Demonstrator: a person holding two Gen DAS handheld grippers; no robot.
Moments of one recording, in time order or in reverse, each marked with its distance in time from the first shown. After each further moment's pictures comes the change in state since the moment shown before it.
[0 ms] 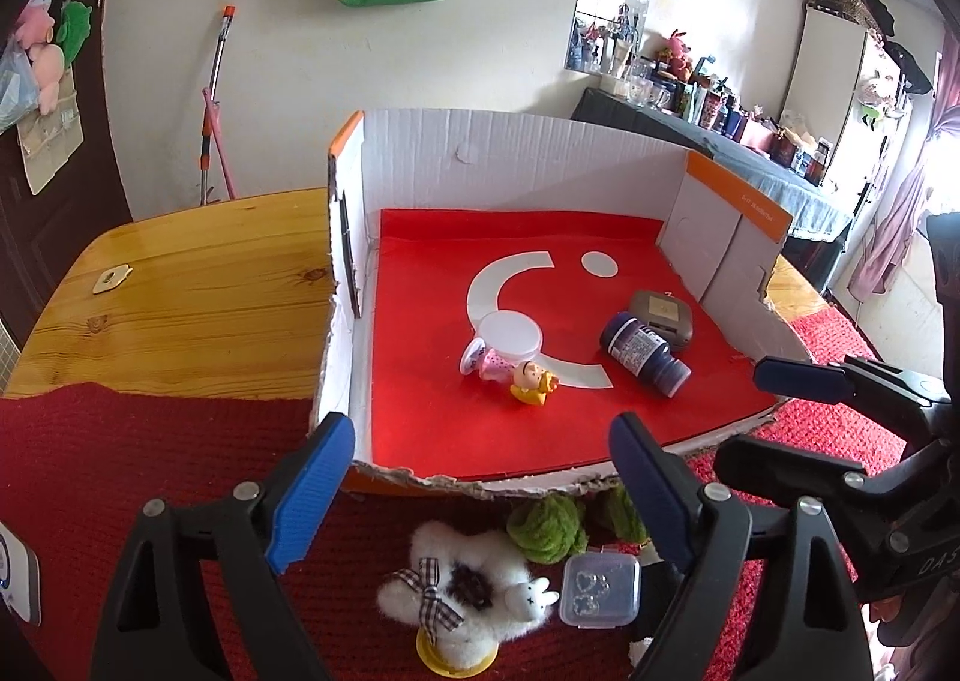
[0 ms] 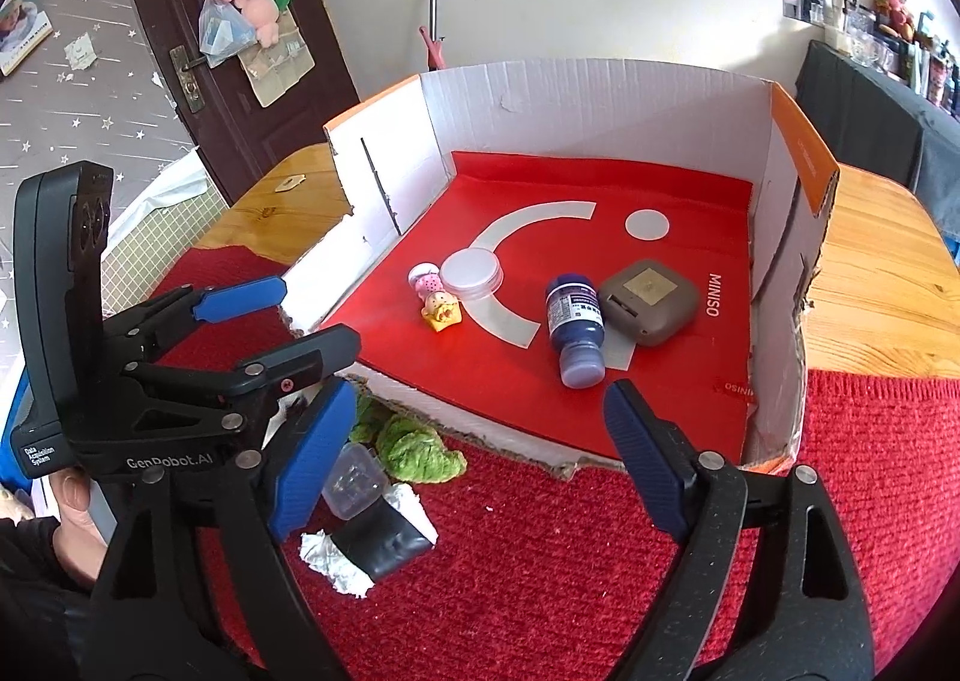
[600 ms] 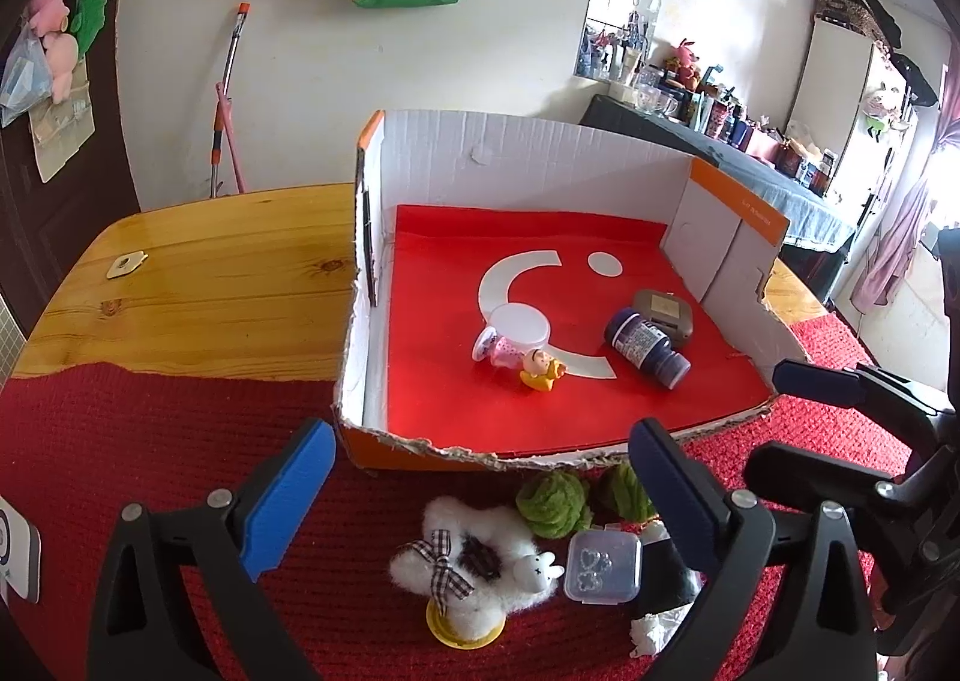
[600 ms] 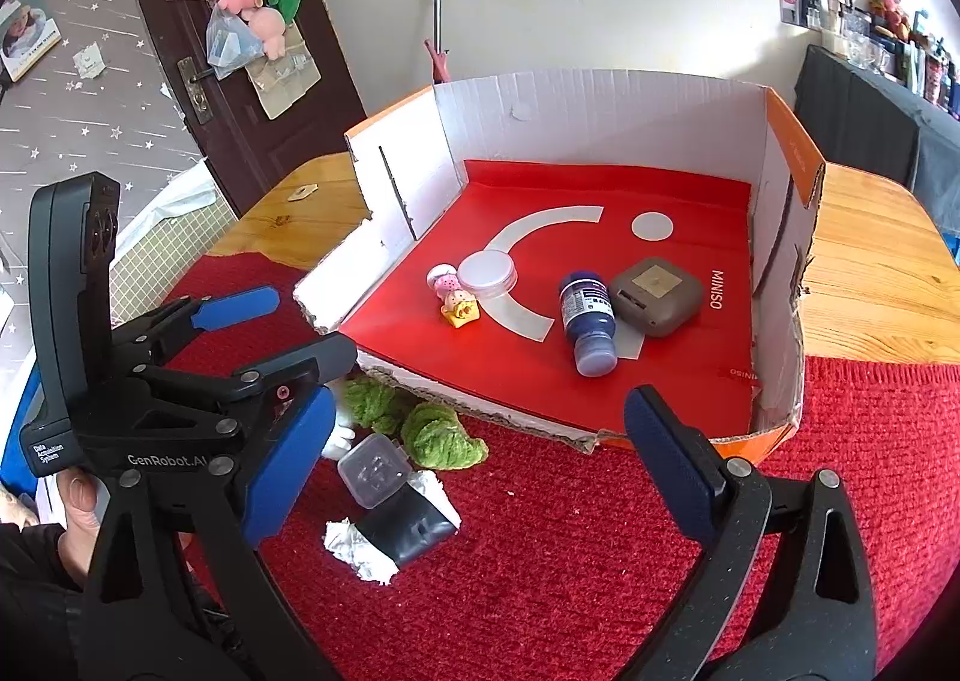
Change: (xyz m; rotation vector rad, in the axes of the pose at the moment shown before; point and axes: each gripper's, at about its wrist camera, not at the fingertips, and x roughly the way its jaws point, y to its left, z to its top) left arm -0.010 0.005 -0.009 -0.027 -0.008 0.009; right arm -0.012 0.007 -0.008 0.009 -0.034 0.016
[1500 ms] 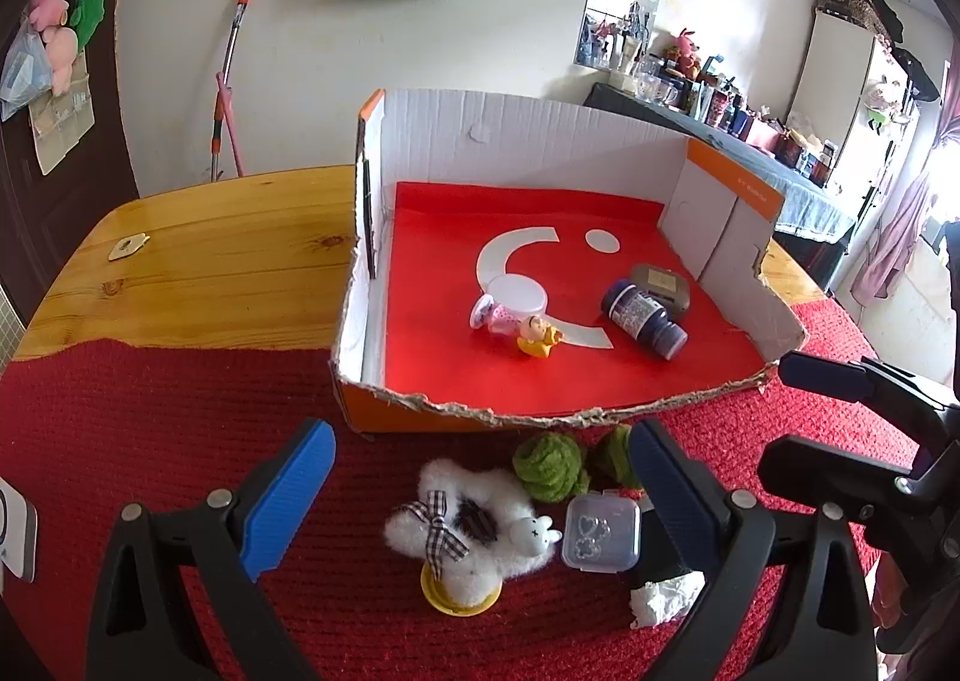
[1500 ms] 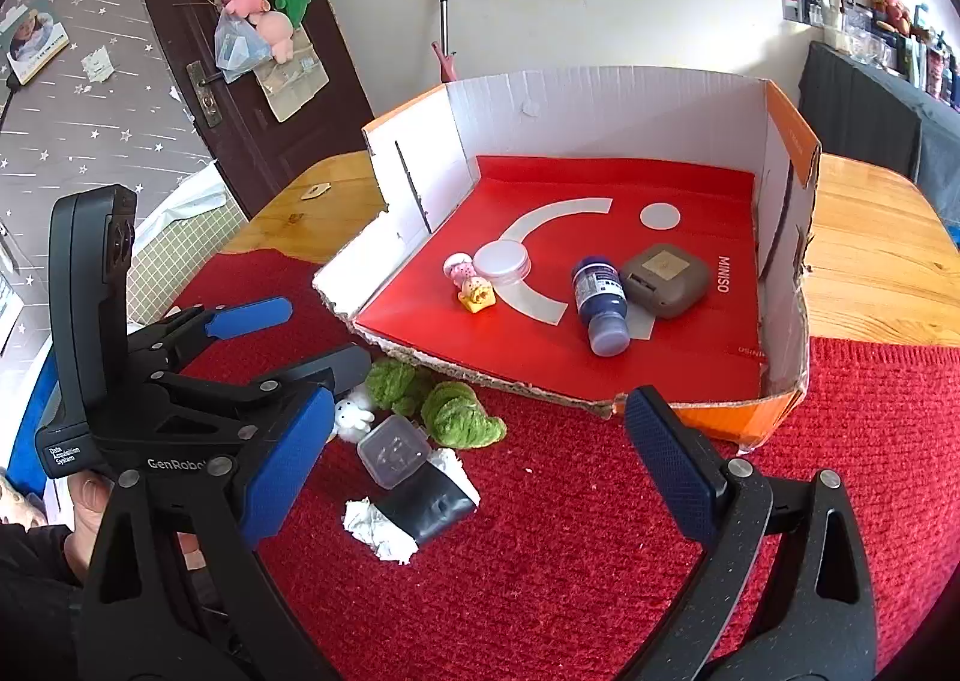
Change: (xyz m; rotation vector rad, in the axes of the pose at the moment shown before) left arm -0.003 -0.002 -0.015 0.001 0.028 0.000; right arm -0.005 0.004 -0.010 0.003 -0.003 0.022
